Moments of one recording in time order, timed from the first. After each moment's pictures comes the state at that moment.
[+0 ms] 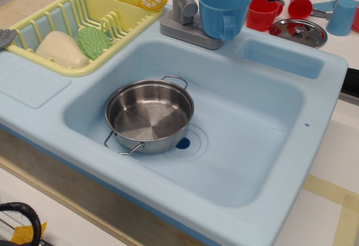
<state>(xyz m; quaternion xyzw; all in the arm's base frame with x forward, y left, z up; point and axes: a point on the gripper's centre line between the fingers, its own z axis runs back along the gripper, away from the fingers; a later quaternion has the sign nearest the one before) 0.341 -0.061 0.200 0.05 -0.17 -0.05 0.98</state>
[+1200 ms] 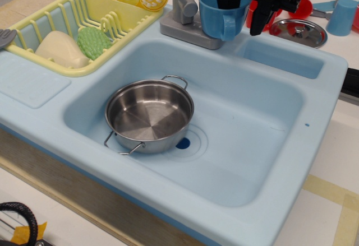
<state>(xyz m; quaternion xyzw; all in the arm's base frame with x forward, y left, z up) 0.352 -0.056 0.148 0.03 -0.14 -0.02 0.99</state>
